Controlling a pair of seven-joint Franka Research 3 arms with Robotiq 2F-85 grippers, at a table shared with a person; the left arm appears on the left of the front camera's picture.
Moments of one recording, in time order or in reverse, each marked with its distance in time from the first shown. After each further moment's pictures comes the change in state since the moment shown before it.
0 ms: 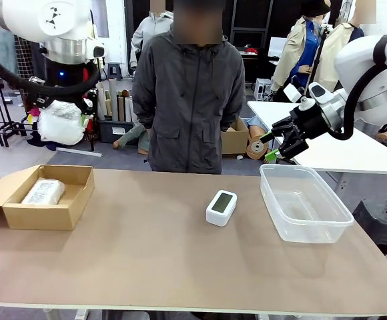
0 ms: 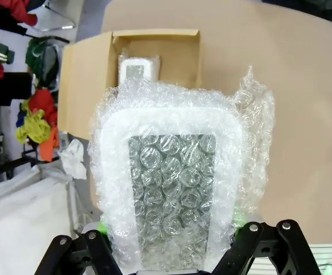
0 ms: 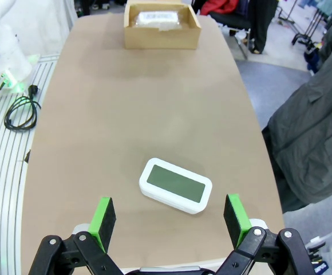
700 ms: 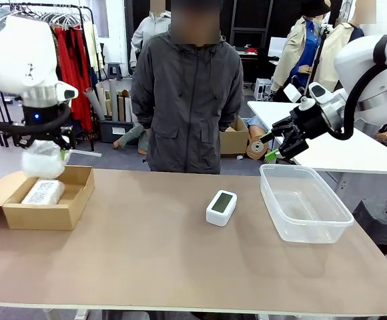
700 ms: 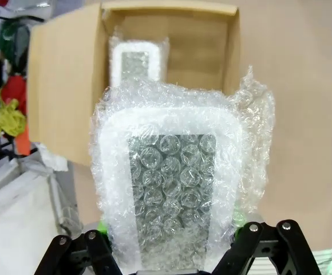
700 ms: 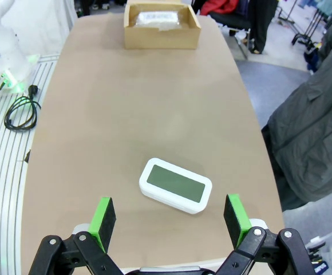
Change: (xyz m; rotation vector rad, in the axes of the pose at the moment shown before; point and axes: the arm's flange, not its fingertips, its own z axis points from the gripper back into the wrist) left arm 0.021 0.058 -0.136 -0.113 0.125 0.001; right arm 0.000 0.000 0.000 0.000 0.000 0.000
